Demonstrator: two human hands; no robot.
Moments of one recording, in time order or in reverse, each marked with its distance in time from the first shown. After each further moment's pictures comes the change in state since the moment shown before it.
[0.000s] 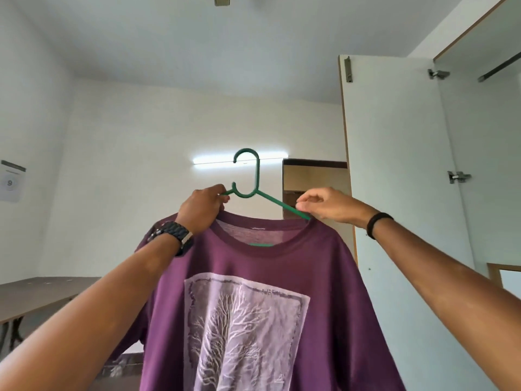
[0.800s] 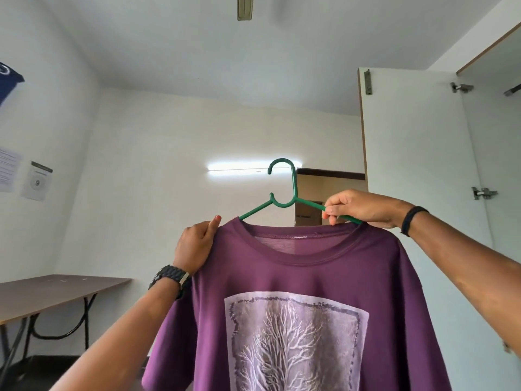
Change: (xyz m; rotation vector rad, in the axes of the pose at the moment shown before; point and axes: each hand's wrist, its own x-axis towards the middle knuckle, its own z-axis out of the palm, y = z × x) left_hand -0.043 -0.064 0.011 -0.157 0.184 -0.129; right_hand 0.001 -0.022 -0.024 0.164 -0.232 -0.030
